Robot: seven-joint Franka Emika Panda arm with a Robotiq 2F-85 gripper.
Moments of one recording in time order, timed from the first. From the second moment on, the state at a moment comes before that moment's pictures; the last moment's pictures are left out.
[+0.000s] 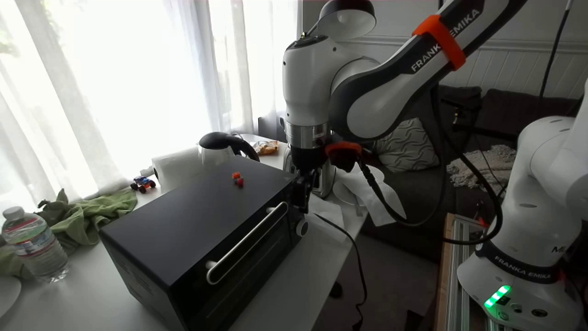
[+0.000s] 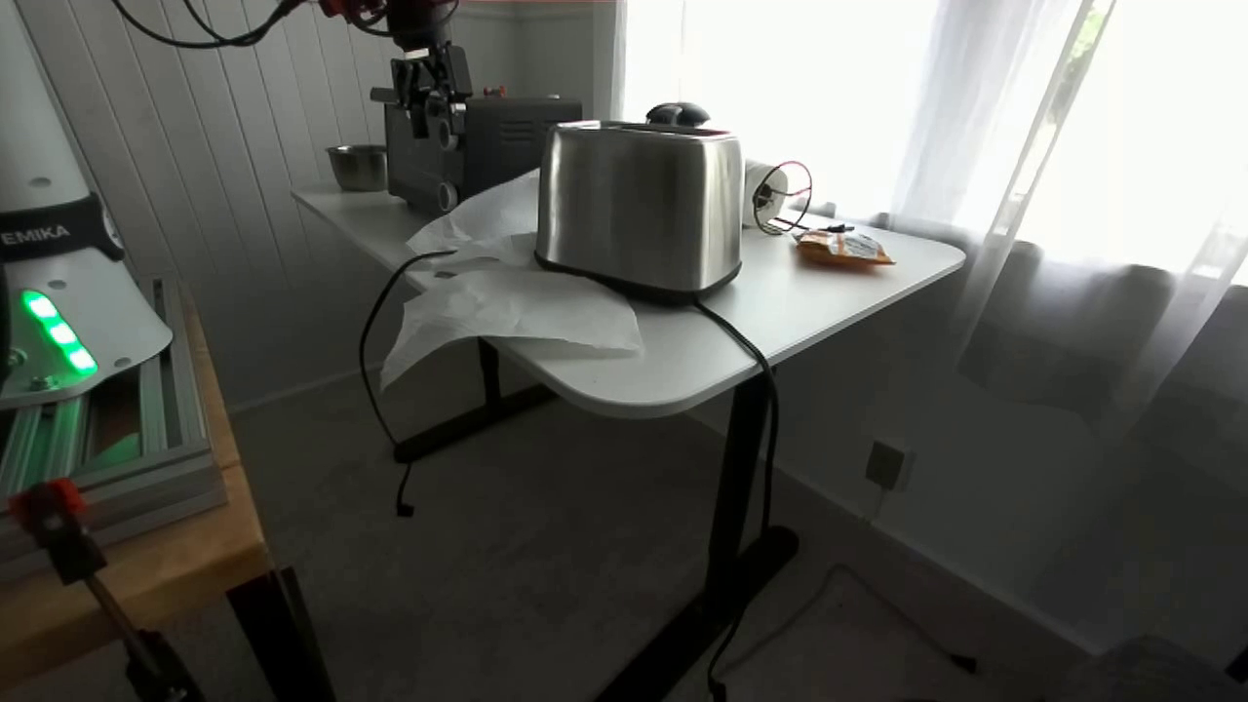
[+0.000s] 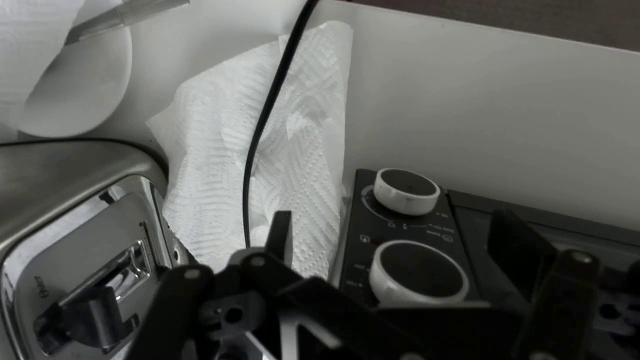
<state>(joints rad) 0.12 -0.14 0.22 -2.51 -0.16 2.34 0.27</state>
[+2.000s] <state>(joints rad) 0.14 -0.10 0.21 -2.48 -0.12 2.38 0.28</state>
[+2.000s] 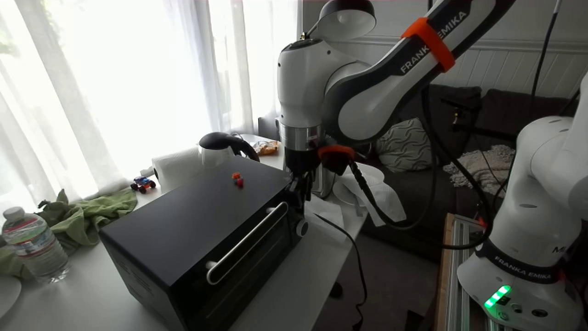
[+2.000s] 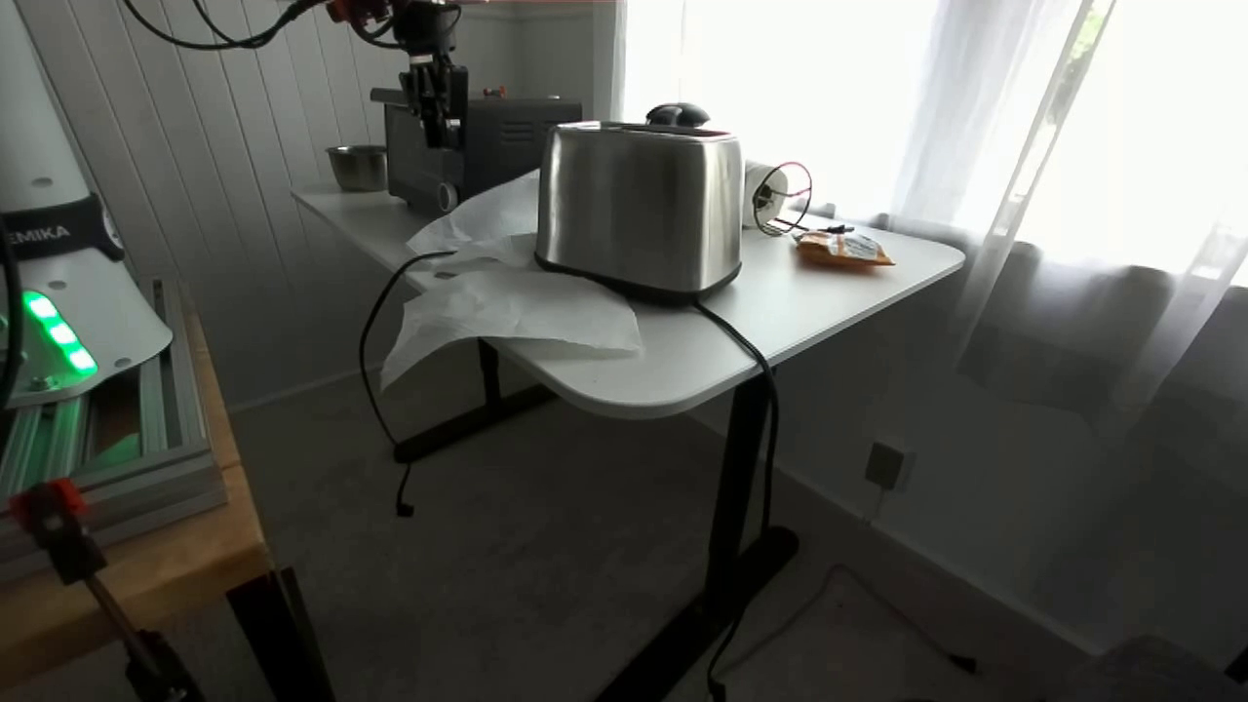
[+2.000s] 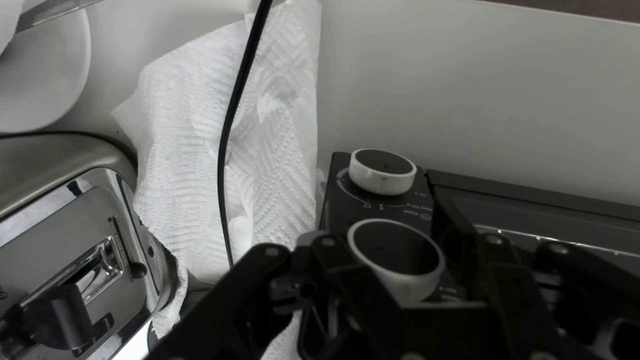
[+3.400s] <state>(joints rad) 0.18 -0.16 0.00 -2.63 0.83 2.51 -0.58</state>
